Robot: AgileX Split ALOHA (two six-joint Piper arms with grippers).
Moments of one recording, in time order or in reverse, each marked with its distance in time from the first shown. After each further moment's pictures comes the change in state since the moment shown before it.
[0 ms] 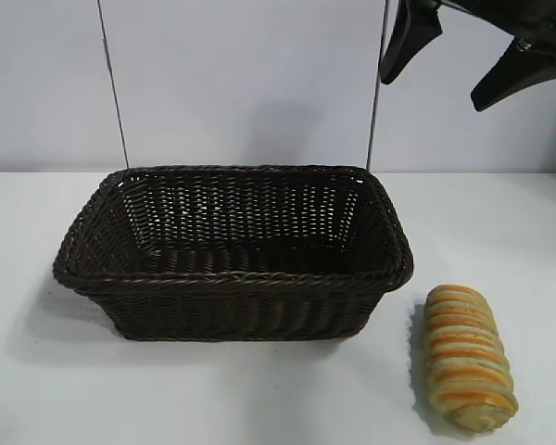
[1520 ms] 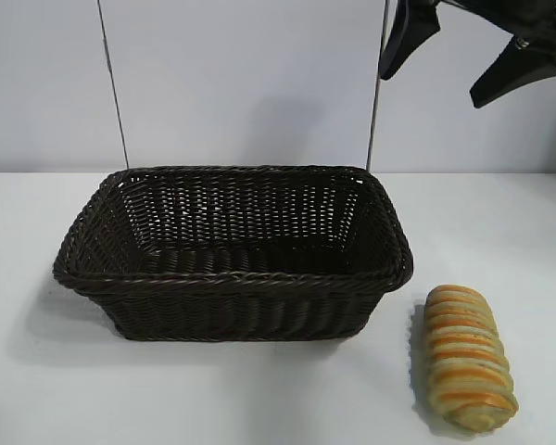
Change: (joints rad) left arm -0.153 -1.043 0.983 -0.019 0.046 0.035; right arm 0.000 -0.073 0.000 -0.123 0.162 0.045
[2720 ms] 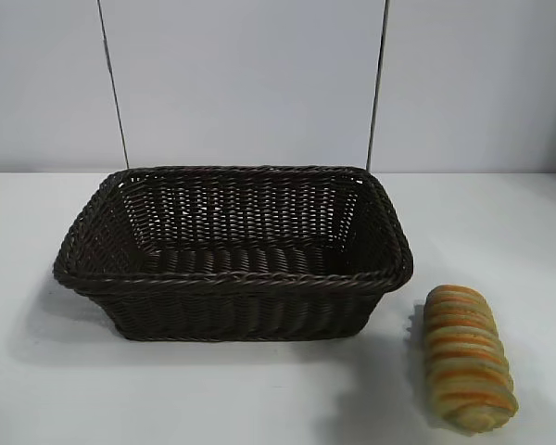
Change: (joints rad) left arm -0.118 0.000 0.029 -0.007 -0.043 -0.001; right arm 0.000 -0.447 0.856 -0.162 -0.472 0.237
